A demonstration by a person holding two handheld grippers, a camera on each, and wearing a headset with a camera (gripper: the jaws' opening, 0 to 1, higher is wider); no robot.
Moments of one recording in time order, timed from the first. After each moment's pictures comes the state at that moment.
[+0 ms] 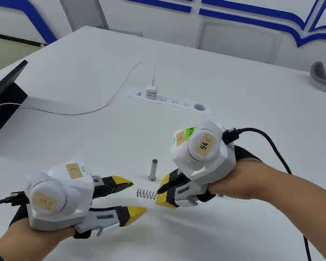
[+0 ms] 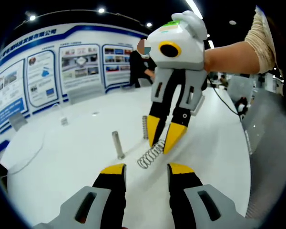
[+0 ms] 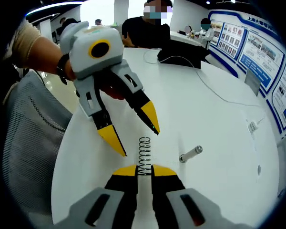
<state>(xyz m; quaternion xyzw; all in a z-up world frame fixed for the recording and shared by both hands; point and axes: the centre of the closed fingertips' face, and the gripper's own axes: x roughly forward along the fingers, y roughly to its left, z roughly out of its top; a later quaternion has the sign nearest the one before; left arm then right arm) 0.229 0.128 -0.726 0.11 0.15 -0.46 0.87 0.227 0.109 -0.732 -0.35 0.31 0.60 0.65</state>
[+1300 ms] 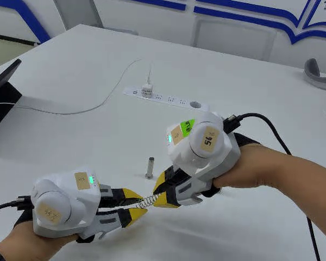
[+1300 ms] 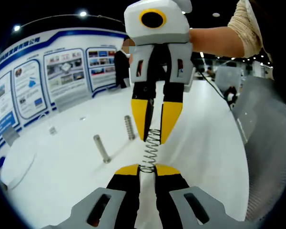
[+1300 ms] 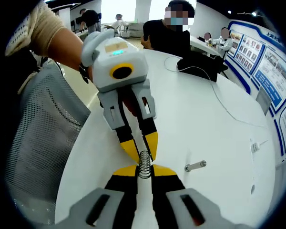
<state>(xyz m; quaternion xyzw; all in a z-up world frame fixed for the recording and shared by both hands) 0.215 0.110 -0.732 0.15 0.14 -0.50 0.84 0.203 0.116 -0.705 -0.38 0.27 0.65 0.60</state>
